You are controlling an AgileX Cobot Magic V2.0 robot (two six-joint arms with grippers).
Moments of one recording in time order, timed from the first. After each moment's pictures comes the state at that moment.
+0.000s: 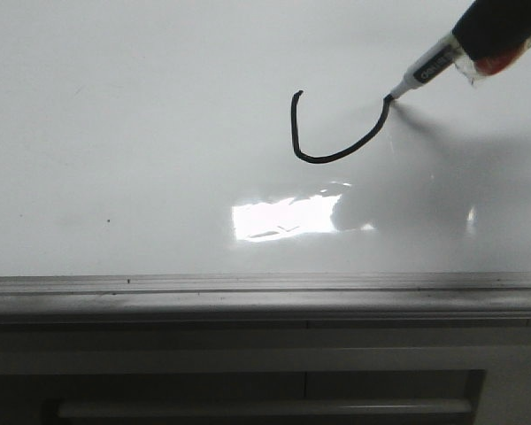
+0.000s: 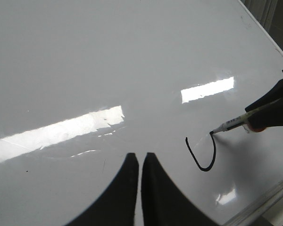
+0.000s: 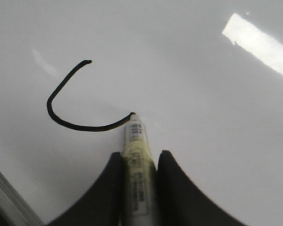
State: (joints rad) left arm -0.53 0.30 -0.37 -0.81 0.19 0.69; right arm 0.61 1.01 -0.83 -0.19 0.53 -0.15
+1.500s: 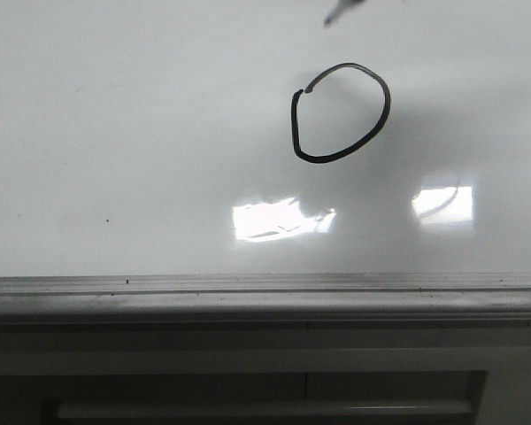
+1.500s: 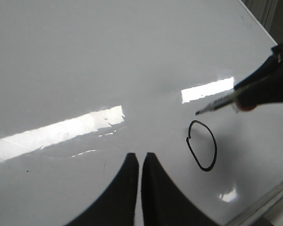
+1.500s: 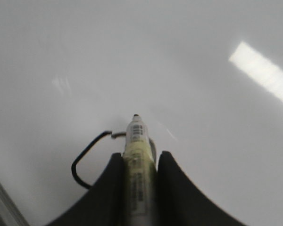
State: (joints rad) left arm -0.53 0.30 -0.37 -0.81 0.19 0.69; right arm 0.72 1.06 -1.06 -0.19 0.62 -0.14
